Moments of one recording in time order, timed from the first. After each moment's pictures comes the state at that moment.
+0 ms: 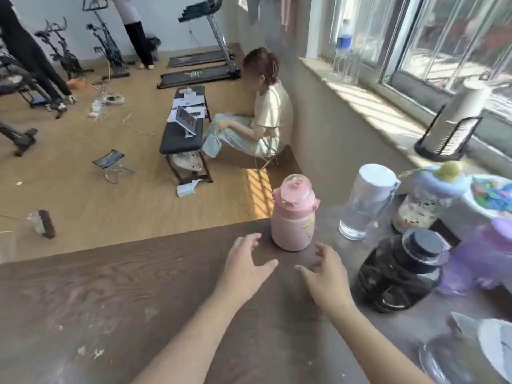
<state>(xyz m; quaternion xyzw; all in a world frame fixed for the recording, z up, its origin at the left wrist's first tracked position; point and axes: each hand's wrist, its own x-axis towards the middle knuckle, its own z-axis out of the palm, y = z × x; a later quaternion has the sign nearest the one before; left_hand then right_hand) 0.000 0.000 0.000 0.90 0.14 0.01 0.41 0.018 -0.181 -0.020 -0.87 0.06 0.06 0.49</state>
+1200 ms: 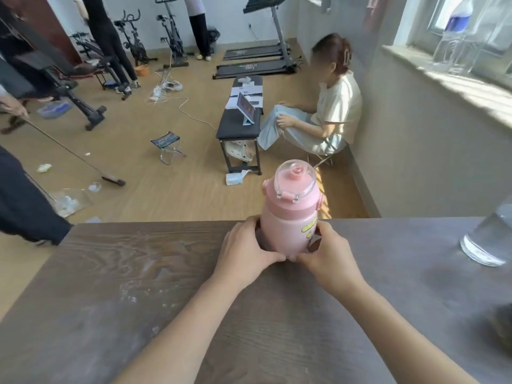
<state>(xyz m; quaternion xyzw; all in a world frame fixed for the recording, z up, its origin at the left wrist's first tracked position) -0.022 0.175 -0.017 0.91 0.20 0.07 0.36 0.037 -0.002 -0.025 -0.85 -0.13 0.12 0.49</state>
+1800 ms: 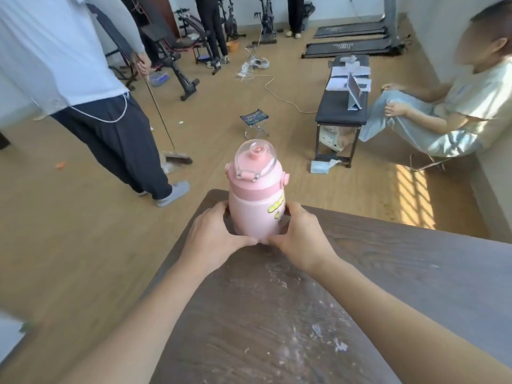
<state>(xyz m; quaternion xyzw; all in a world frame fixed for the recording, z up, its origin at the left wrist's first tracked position) -0.186 0.469 -0.017 0.87 0.37 0.13 0.31 -0.058 0.328 -0.038 -0.83 -0.32 0.19 0.42</state>
